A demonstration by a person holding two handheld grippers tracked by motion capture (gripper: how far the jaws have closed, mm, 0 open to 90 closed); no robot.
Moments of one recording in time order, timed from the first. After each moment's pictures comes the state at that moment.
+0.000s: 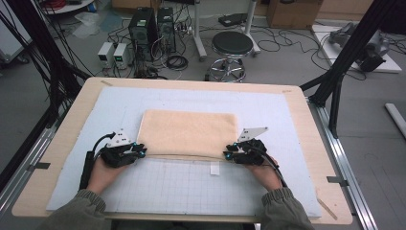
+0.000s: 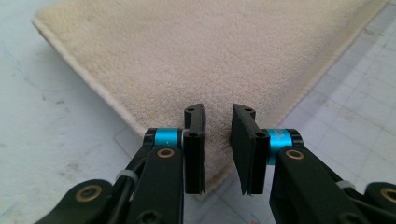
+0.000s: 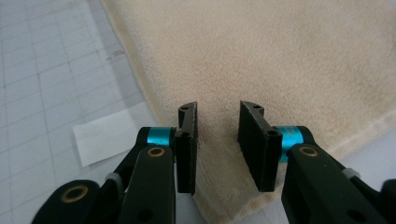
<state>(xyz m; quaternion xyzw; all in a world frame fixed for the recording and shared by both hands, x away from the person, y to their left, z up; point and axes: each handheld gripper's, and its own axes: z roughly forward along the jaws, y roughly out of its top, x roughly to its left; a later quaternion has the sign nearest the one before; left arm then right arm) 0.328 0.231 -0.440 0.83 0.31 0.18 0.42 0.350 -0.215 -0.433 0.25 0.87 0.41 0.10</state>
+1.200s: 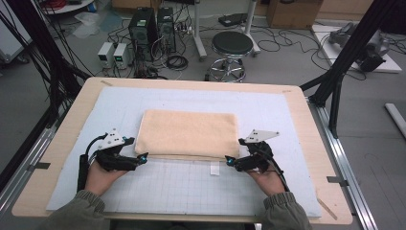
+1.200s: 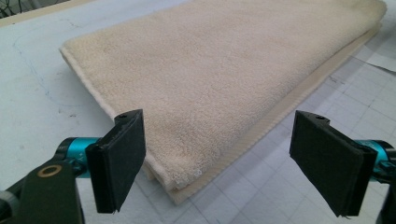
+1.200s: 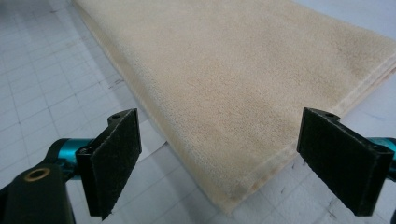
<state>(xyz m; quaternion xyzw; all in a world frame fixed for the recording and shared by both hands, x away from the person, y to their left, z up) 0.307 0.231 -0.418 0.79 0.34 0.19 0.47 0.326 -0.224 -0.417 0.31 0.83 0.44 0.13</state>
